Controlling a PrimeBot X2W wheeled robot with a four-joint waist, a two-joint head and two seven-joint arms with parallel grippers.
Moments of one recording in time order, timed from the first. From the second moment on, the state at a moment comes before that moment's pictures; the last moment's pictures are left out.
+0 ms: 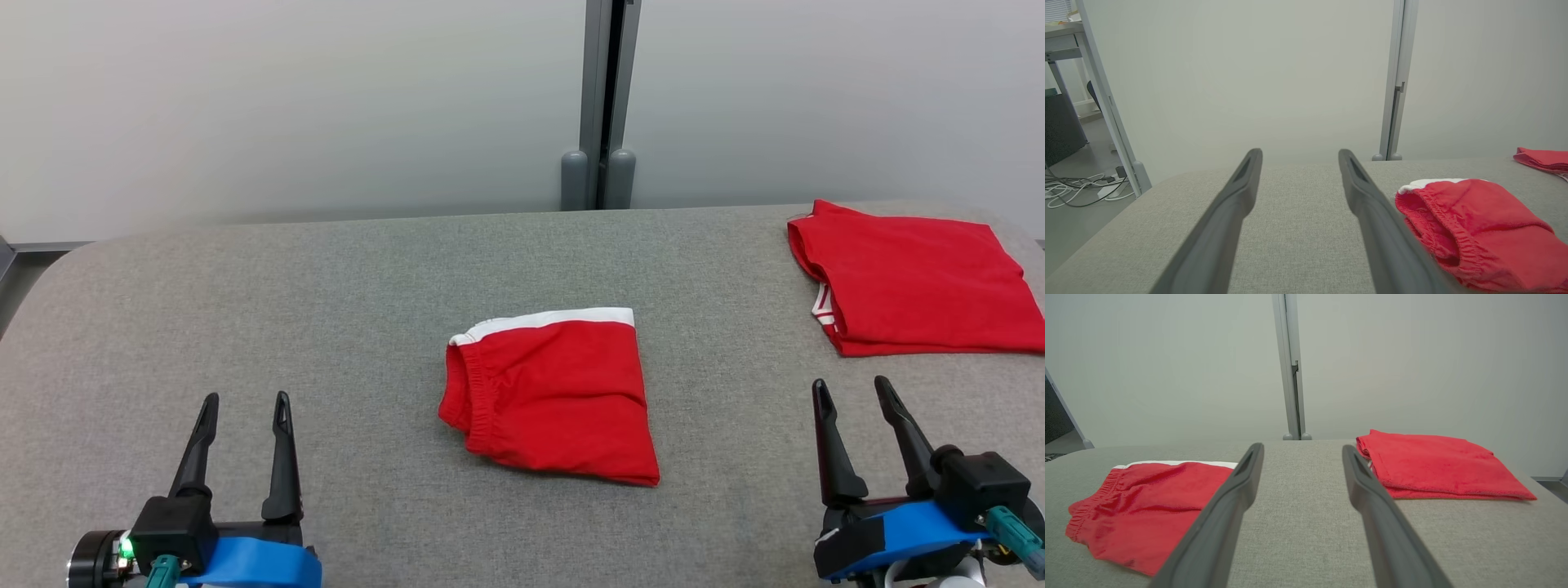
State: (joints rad) left arm 0.00 0.08 0.02 0.18 -0.05 -0.09 -0.26; right arm -0.05 -0.05 -0.06 0.20 0.12 0.13 -0.22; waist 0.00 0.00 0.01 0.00
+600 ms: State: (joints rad) left arm 0.01 0.08 0.02 0.18 -0.05 -0.08 -0.26; right arm -0.05 -0.05 -0.06 0.19 0.13 0.13 -0.19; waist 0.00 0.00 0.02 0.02
